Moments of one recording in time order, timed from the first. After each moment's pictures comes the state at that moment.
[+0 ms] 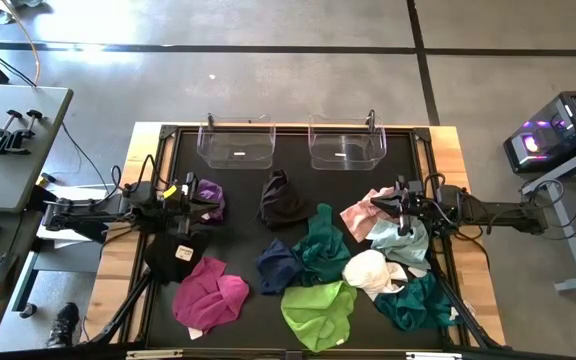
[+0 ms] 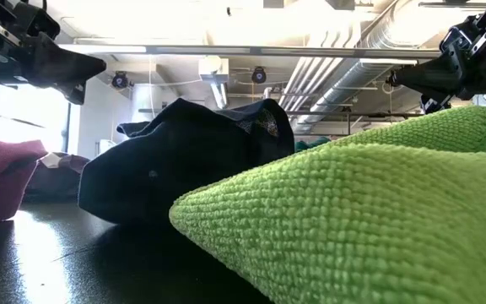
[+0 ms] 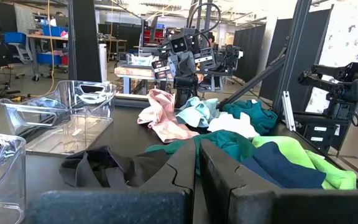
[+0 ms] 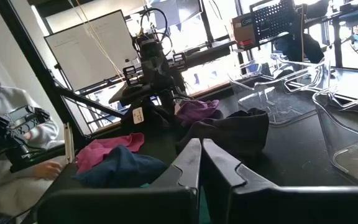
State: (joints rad) left arm 0.05 0.00 0.01 0.02 0.01 -0.07; right arm -0.02 0.01 0.02 0.01 0.10 0.31
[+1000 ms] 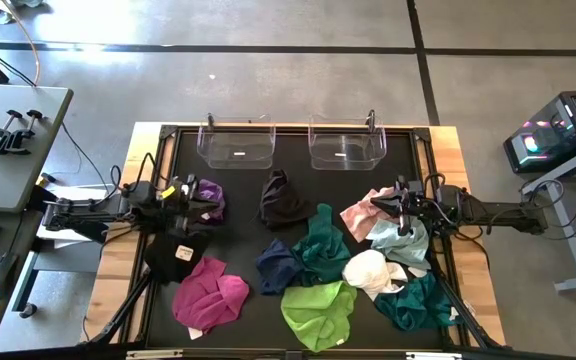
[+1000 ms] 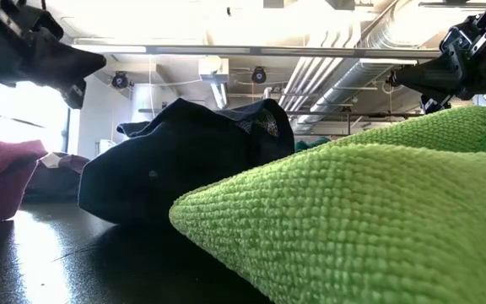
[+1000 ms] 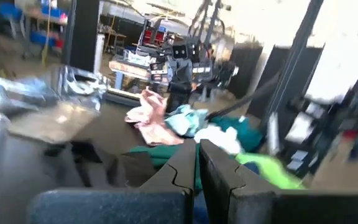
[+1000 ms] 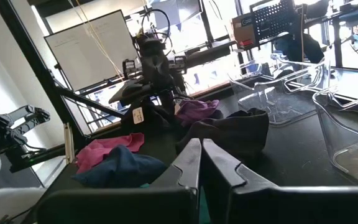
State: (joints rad) left arm 0.05 0.00 0.01 0.05 0.01 -0.30; right arm -0.02 0.01 0.02 0.01 0.10 0.31
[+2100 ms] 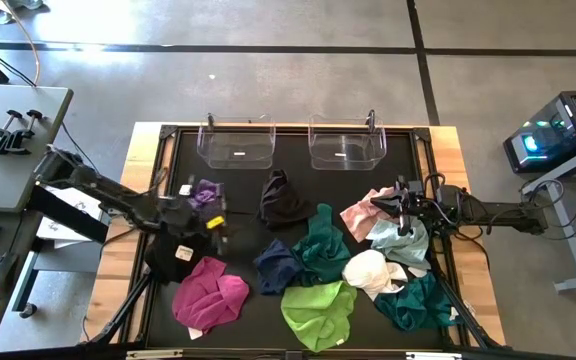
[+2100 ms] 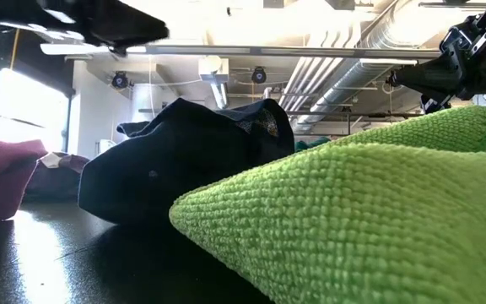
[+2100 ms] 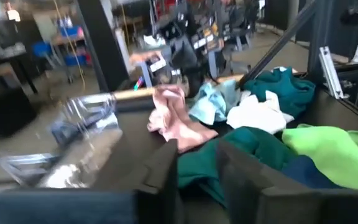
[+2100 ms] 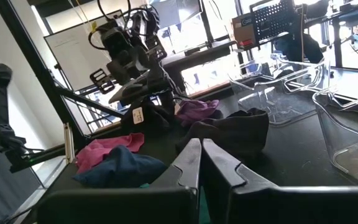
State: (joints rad) left arm -0.32 1.06 0.40 0.52 -0.43 0.12; right arm -0.02 0.01 0.02 0.01 0.10 0.31
